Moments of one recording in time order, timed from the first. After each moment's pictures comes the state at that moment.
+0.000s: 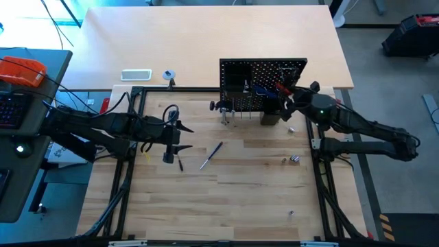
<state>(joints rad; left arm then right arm) -0.16 1.04 1.01 -0.54 -0.27 0.26 -0.32 0.70 0.70 -0.26 0.61 -0.21</state>
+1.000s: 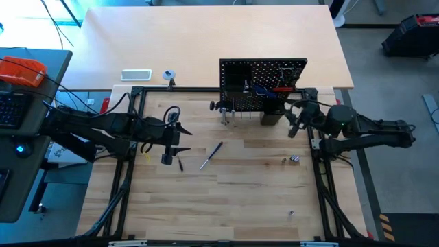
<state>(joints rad) -0.16 1.04 1.01 -0.59 -0.23 0.22 0.02 0.59 0.70 -0.13 0.54 -0.22</state>
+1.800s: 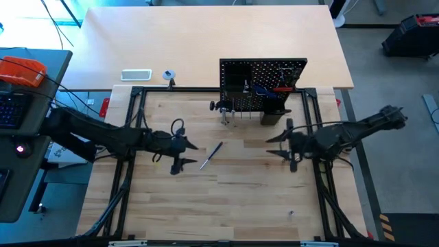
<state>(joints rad) -0.16 1.08 0.56 0.01 -0.12 -0.06 0.37 0.78 0.70 -0.16 0.36 0.01</state>
